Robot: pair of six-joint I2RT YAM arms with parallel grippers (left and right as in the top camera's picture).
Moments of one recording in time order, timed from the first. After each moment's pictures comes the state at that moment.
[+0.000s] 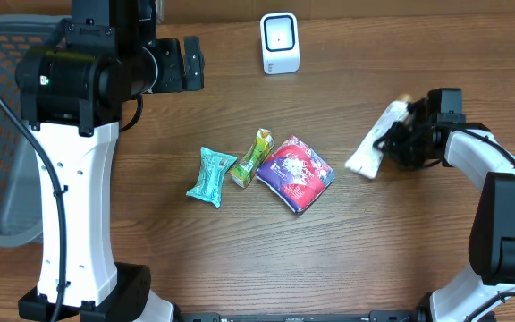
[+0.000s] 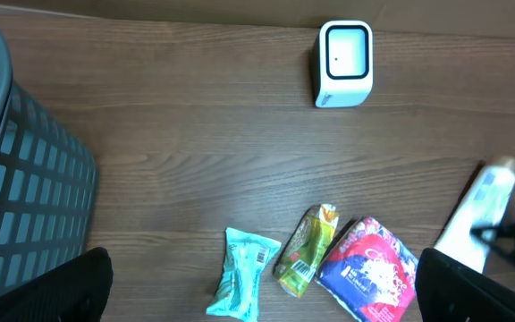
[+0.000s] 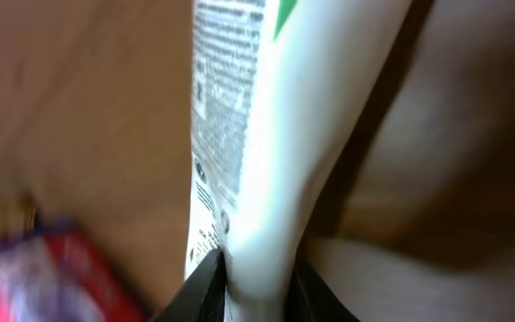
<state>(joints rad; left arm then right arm) -0.16 1.72 2.33 -1.49 0.00 -0.20 -0.08 1.86 1.07 -0.53 -0.50 0.33</state>
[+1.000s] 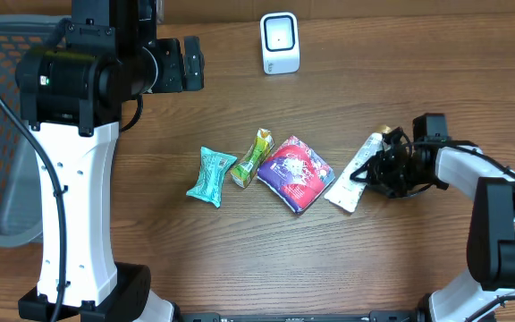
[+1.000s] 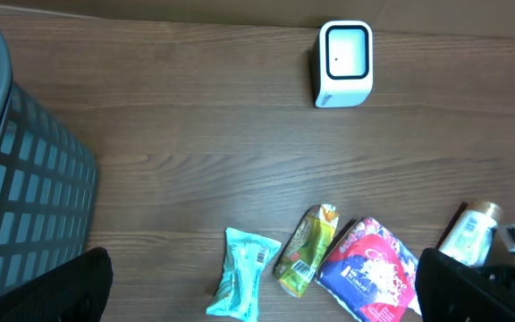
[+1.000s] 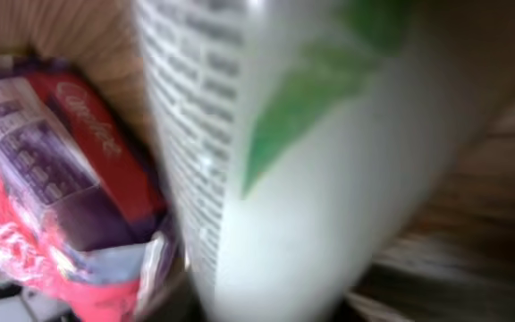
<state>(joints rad) -0.16 1.72 2.33 -1.49 0.00 -0.20 -0.03 1.83 0.91 -0.55 -0.70 0.26</state>
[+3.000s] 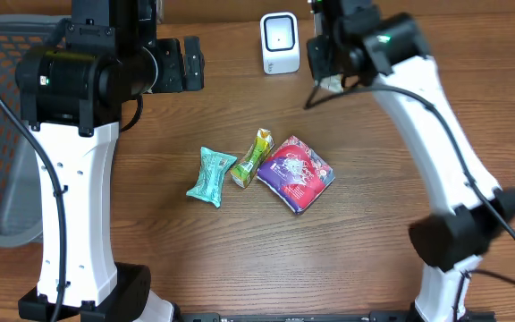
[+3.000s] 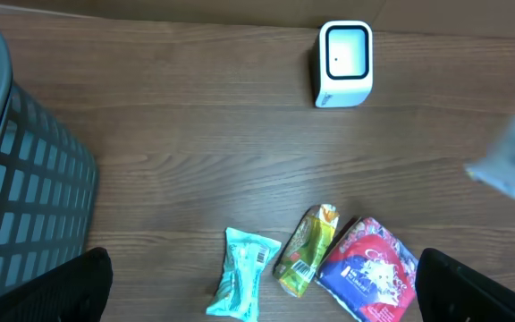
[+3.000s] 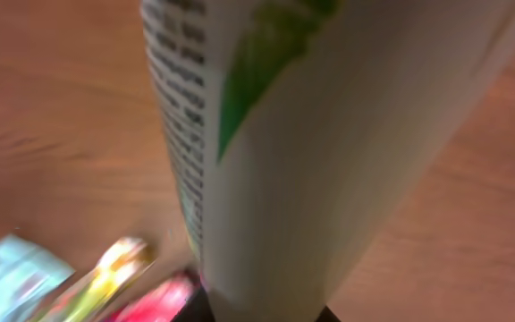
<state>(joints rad) -0.16 1.72 2.33 -1.49 0.00 -0.20 0.43 2.02 2.24 -1.17 0.18 0.14</state>
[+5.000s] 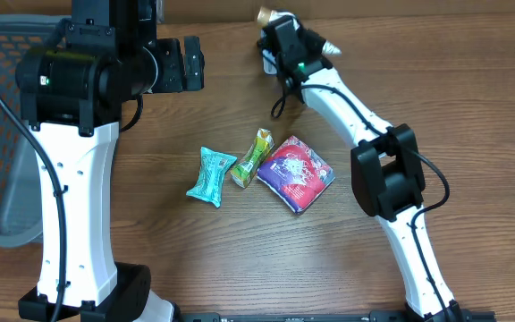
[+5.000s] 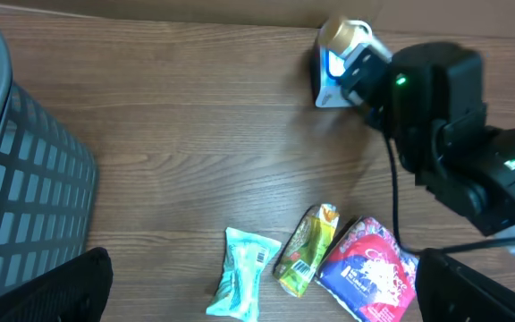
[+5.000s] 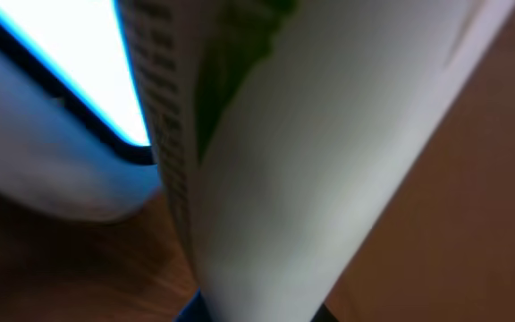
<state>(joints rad) -0.16 1.72 2.33 -1.49 0.00 -0.20 0.48 2.53 2.23 -0.50 0.64 -0.78</state>
